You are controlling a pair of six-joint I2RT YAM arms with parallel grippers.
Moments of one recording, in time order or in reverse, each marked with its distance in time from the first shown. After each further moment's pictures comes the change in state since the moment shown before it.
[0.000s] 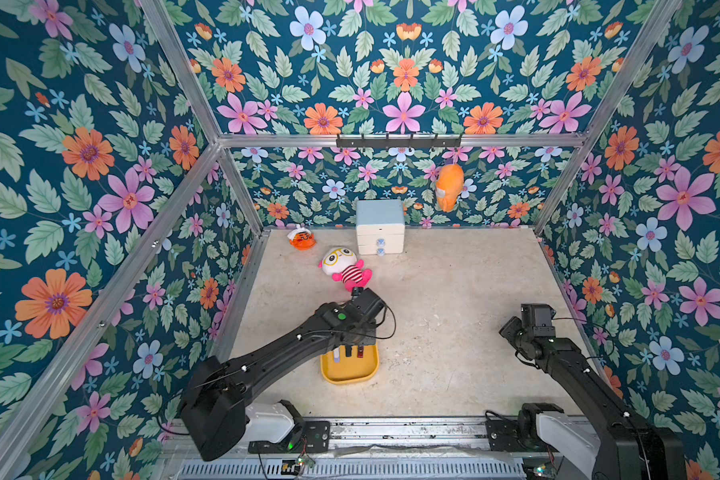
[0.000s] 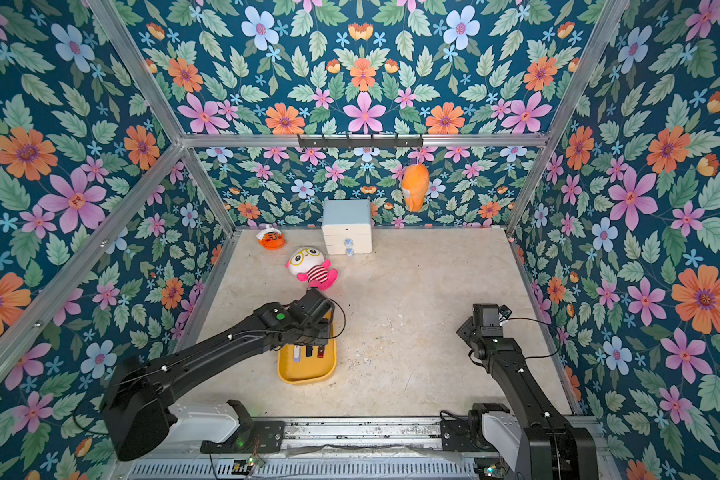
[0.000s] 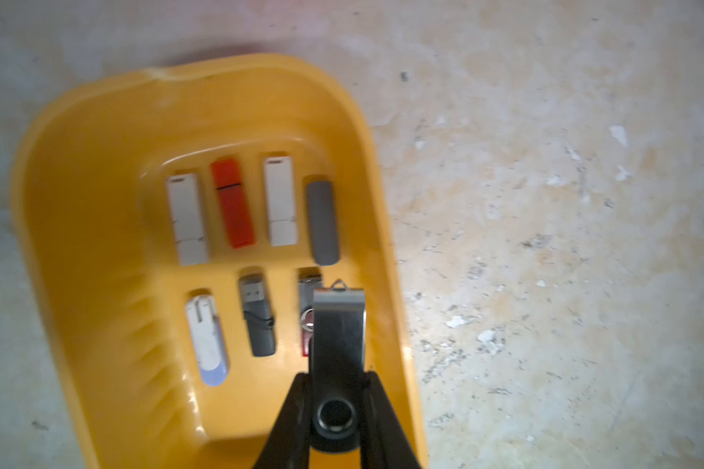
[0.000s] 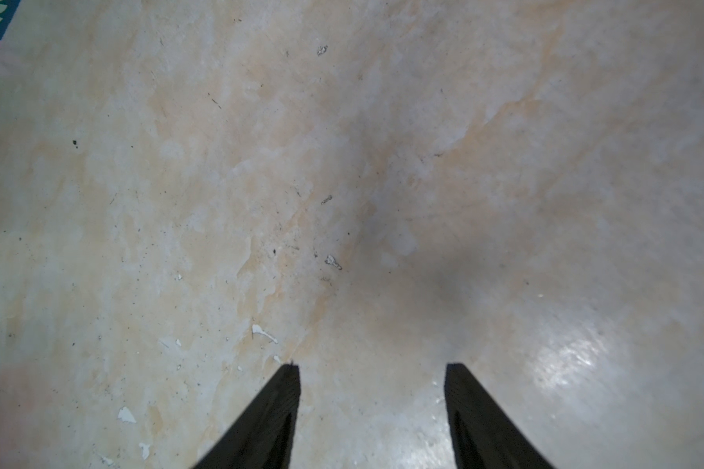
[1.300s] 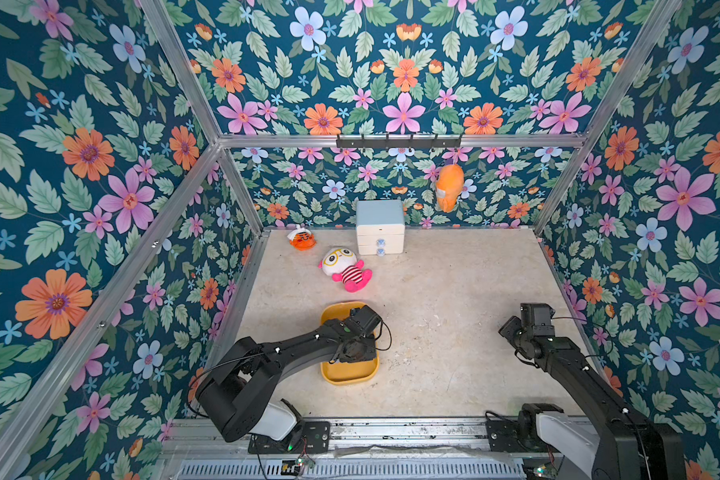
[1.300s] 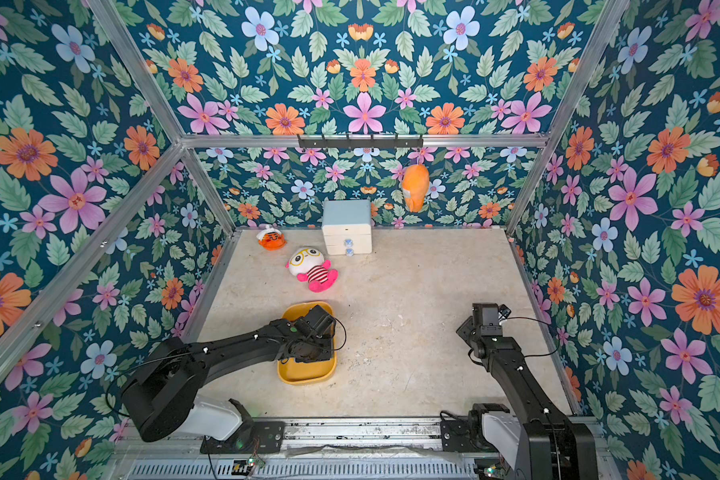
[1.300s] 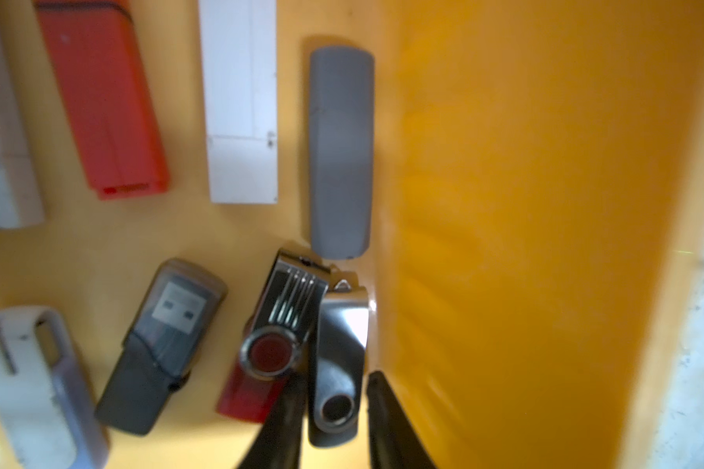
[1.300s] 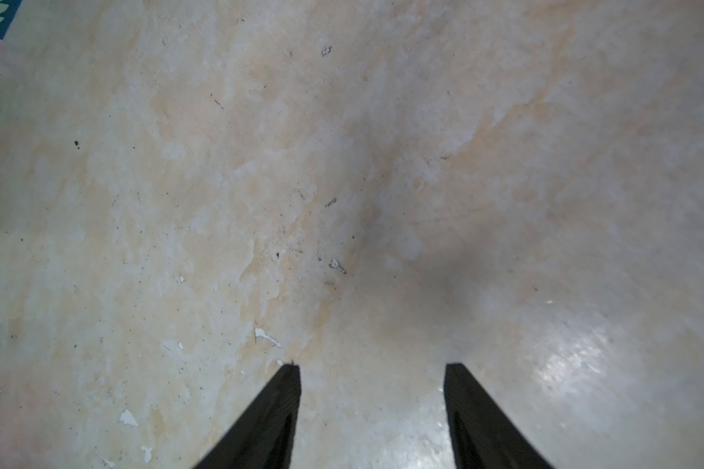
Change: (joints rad) left arm 0.030 0.175 -0.179 0.314 0.155 -0.092; right arm 0.000 0.018 0.004 0.016 -0.003 -0.001
